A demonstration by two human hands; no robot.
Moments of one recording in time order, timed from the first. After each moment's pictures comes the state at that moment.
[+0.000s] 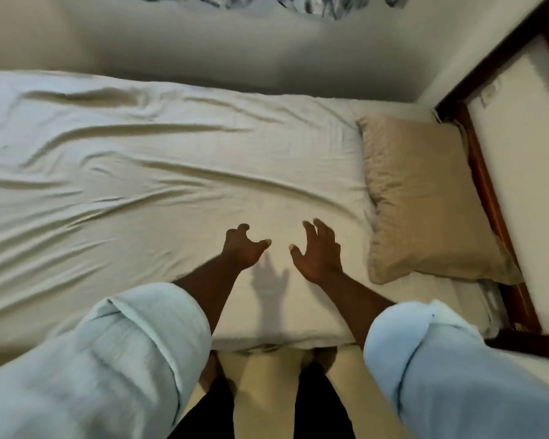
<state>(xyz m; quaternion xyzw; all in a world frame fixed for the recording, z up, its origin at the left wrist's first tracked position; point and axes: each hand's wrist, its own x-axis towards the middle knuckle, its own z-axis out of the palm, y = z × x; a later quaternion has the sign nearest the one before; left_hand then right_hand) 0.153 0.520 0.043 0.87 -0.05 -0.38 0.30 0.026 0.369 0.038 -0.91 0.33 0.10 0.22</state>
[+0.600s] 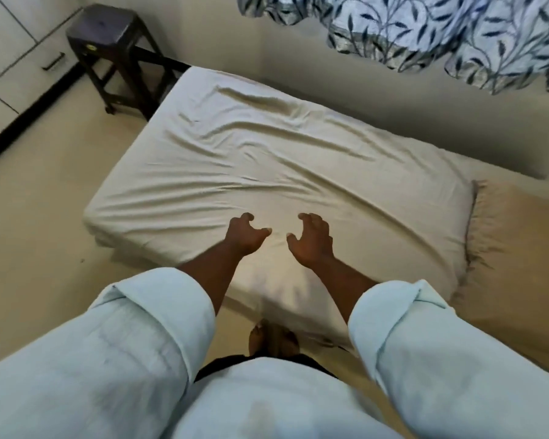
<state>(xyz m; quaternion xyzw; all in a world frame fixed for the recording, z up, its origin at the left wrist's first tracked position) 0.182 0.792 0.184 0.89 0.11 -0.27 0.35 0.135 0.617 0.147 -0.93 0.17 0.13 0.31</state>
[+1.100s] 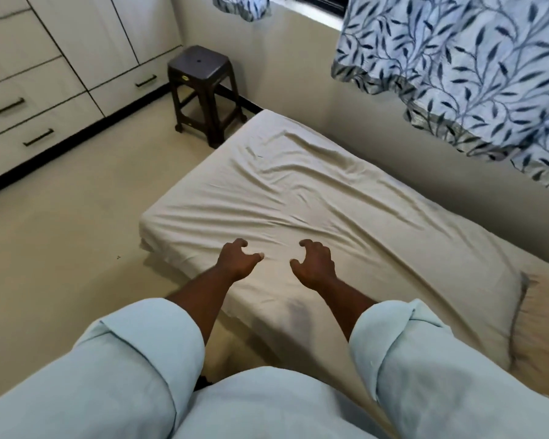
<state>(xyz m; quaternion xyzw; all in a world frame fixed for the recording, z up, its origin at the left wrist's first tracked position) 0.194 0.956 0.211 0.86 0.20 -0.22 0.41 0.204 0.744 0.178 -0.94 0.06 0.19 0.26</state>
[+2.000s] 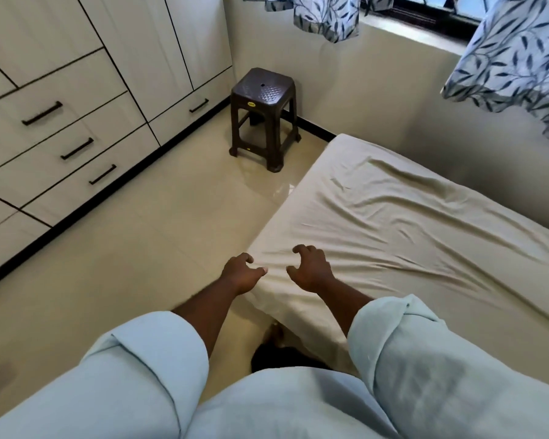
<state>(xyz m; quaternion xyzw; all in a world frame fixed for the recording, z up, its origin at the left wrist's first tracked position) 0.355 1.365 0.191 0.86 0.21 -0.27 0.38 0.378 1.165 0.156 -0.94 0.00 0.22 0.25</state>
